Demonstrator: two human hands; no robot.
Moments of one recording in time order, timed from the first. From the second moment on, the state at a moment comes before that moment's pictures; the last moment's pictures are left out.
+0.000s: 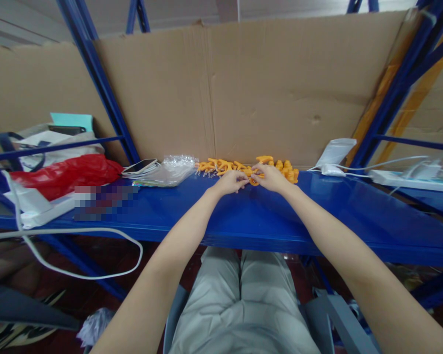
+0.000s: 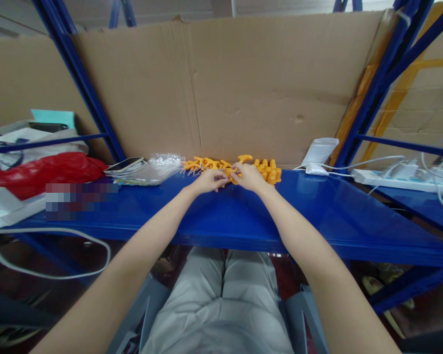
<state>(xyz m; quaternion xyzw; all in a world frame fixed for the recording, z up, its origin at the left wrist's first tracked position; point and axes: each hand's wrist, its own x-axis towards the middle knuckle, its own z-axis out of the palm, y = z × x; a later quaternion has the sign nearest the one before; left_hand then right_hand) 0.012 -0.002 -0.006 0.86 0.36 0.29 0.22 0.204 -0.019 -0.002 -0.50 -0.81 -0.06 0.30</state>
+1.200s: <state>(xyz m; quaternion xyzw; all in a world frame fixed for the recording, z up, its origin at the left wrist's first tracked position) 0.002 0.011 -0.001 0.81 0.47 0.34 0.06 0.215 -0.014 -0.013 -0.55 -0.82 0.00 0.12</state>
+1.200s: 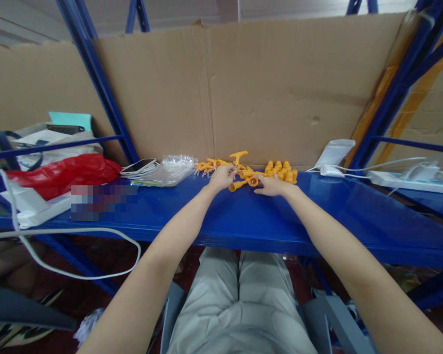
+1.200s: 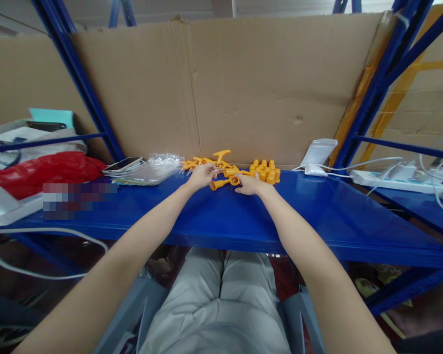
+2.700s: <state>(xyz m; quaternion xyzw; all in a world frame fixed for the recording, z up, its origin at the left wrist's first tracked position) 0.026 0.043 0.027 0.79 0.59 0.14 -0.11 0.212 -0.012 -0.015 -0.56 -0.82 0.00 0.12</state>
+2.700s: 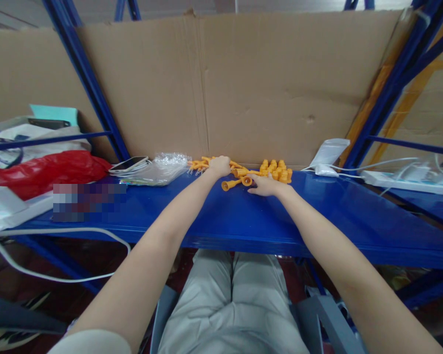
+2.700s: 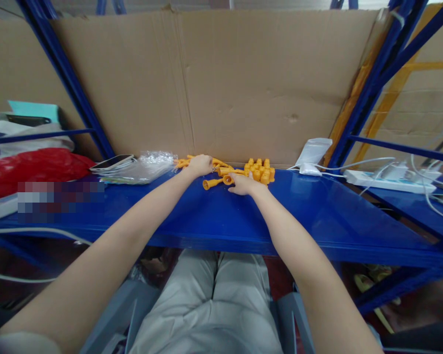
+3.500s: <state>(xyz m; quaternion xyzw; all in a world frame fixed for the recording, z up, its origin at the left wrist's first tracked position) -0.004 0.002 -0.001 0.76 0.57 0.31 -0.02 0.205 -0.022 -0.008 -0.57 -0.81 -0.01 0.14</state>
